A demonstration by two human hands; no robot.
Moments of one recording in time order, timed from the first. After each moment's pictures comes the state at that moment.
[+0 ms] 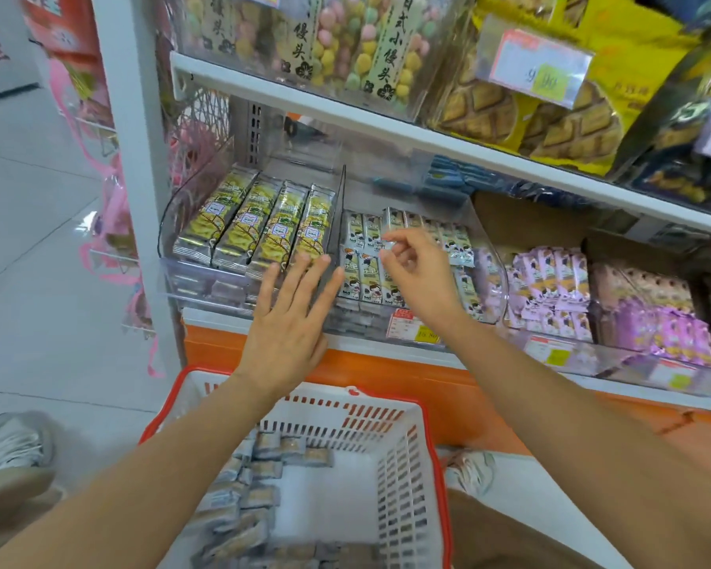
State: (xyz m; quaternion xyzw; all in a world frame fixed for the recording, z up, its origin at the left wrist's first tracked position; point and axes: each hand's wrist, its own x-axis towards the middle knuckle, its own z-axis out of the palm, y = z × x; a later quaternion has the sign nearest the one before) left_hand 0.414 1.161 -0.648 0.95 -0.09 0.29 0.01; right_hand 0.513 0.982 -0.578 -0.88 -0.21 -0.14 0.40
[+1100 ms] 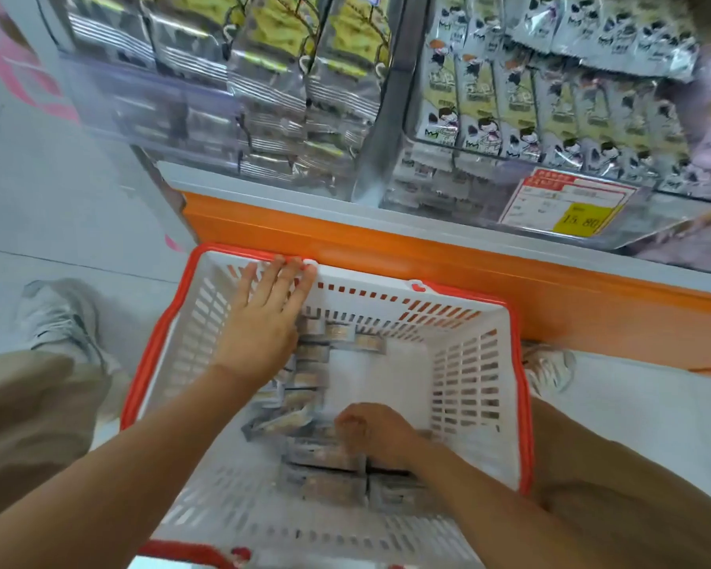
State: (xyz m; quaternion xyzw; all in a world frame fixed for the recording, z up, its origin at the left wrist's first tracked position) left_hand 0.380 1.206 -0.844 1.00 -0.05 0.01 0.00; right_hand 0.354 0.968 -0.919 -0.82 -0.18 0.48 0.25
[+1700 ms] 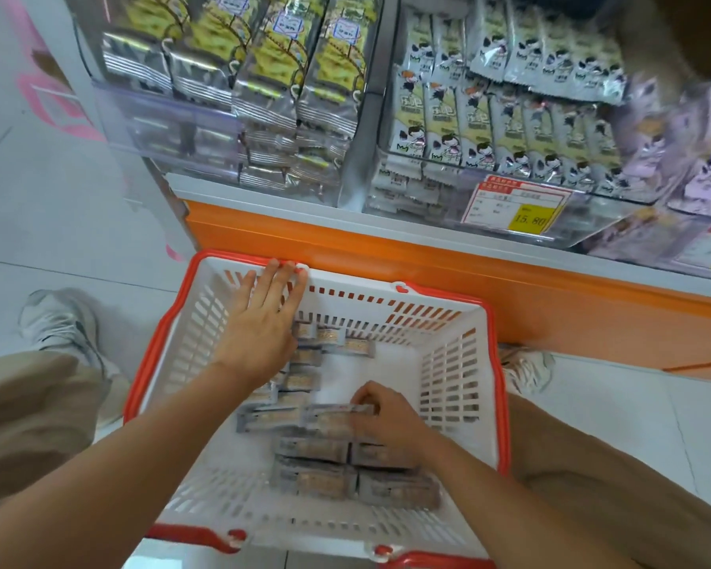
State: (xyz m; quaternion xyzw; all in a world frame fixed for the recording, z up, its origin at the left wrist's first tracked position) left_hand 0.373 1.194 -0.821 1.00 -0.03 -0.03 0.02; right_hand 0.357 0.952 -0.875 -0.82 -0.08 0.42 0.39
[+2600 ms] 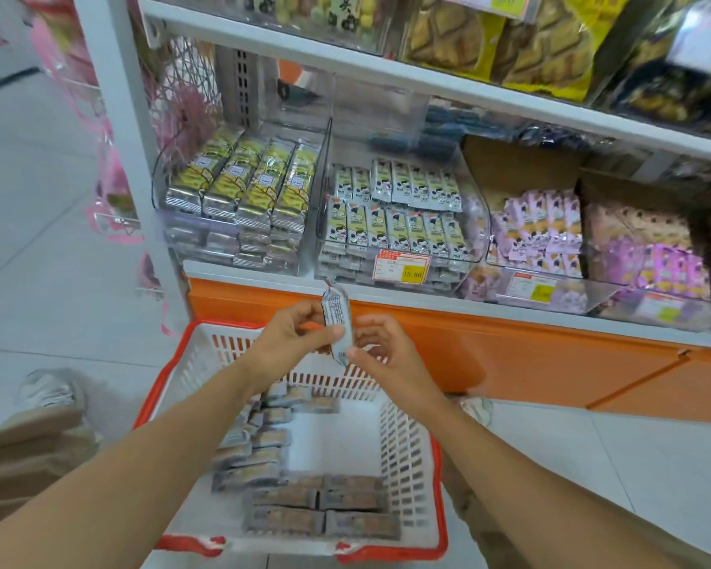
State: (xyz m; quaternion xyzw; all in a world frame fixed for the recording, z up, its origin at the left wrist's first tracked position) left_hand 0.360 1.134 -0.679 0.72 -0.02 -0.06 0.70; right_hand 0.368 0.943 -0.672 -0.79 -0.15 0.11 0.59
